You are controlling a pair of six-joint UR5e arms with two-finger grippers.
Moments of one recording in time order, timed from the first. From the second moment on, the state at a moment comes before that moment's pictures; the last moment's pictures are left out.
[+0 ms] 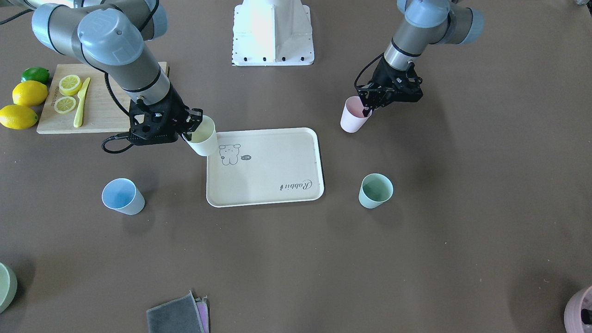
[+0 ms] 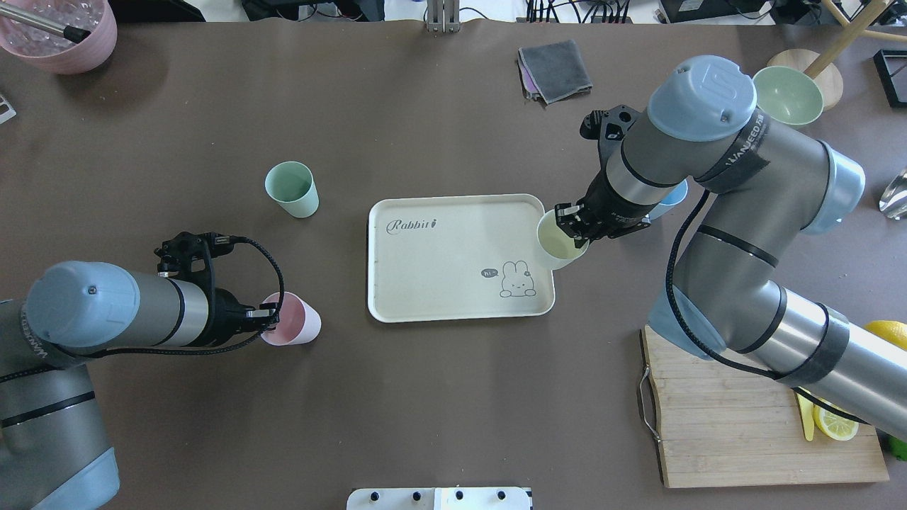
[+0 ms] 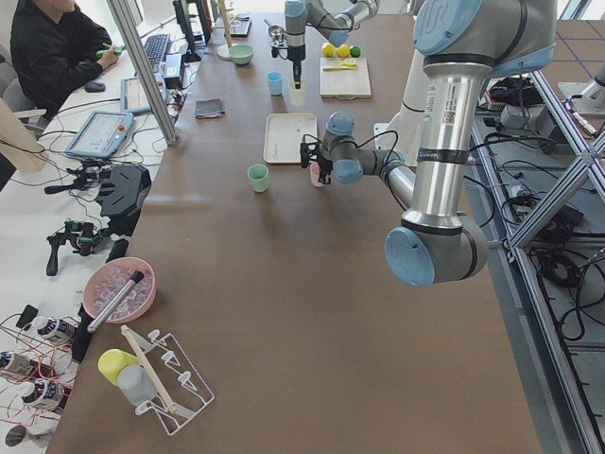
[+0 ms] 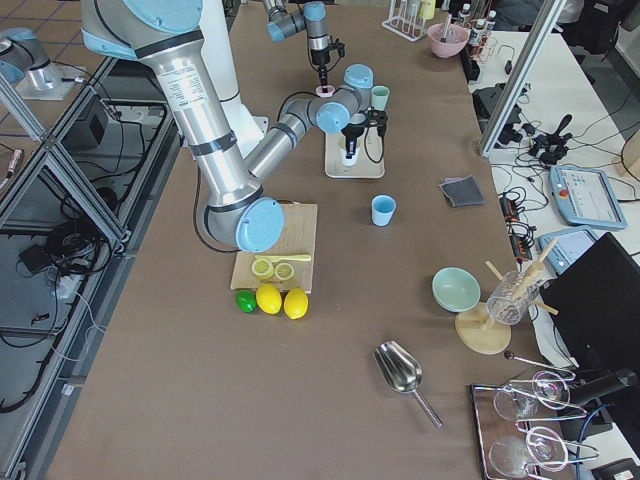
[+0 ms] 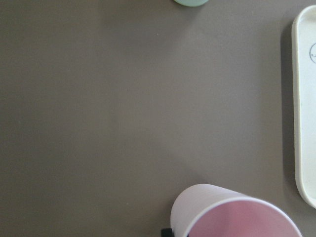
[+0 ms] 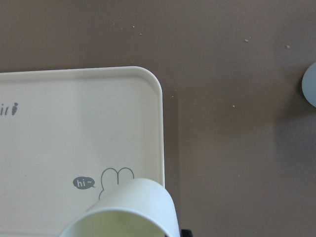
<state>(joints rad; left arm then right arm) -0.48 -1.70 -1.96 -2.06 -1.79 -1.42 0.71 -1.09 1.83 -1.59 2.11 1.04</state>
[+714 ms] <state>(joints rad) -0.57 -1.99 -1.96 -1.74 -1.84 -1.46 0.63 -1.00 1.71 -1.52 2.03 1.10</state>
